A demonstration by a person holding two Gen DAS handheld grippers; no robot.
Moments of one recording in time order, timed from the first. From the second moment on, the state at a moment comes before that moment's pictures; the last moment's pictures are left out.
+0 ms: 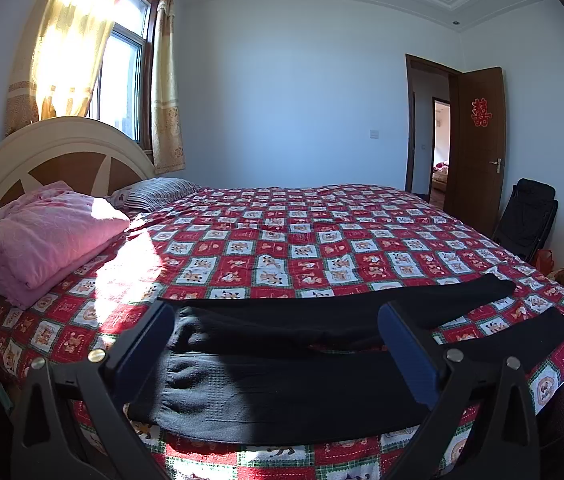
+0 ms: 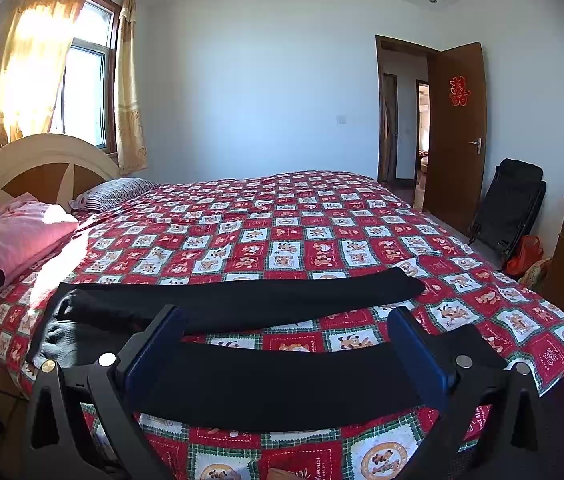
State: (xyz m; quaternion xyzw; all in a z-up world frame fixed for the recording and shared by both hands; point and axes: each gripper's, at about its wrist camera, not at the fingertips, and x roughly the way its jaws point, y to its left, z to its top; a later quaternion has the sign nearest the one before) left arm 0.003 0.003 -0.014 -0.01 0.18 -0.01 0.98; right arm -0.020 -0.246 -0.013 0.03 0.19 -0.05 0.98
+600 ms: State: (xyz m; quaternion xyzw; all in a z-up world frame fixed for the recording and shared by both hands) left arm 0.004 0.001 -0.011 0.00 0.18 -0.01 0.98; right arm -0.018 -0.247 -0.016 0.02 0.20 -0.05 0.98
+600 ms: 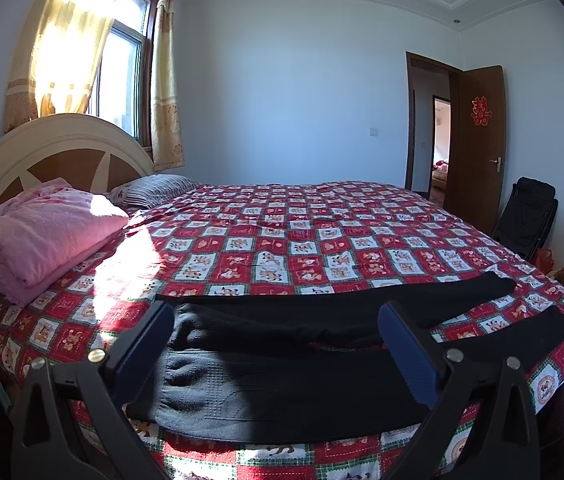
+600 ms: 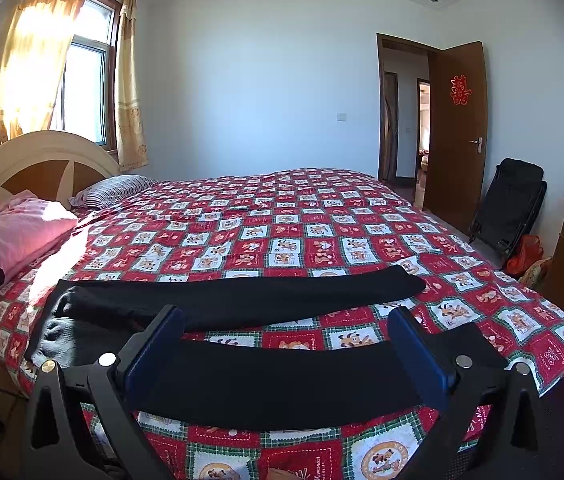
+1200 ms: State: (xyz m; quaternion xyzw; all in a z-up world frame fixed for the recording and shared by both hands) left arm 0.001 -0.005 -0.029 0.00 0.19 0.00 0.98; right arm -0.012 -0.243 -0.021 0.02 0.21 -0.05 0.98
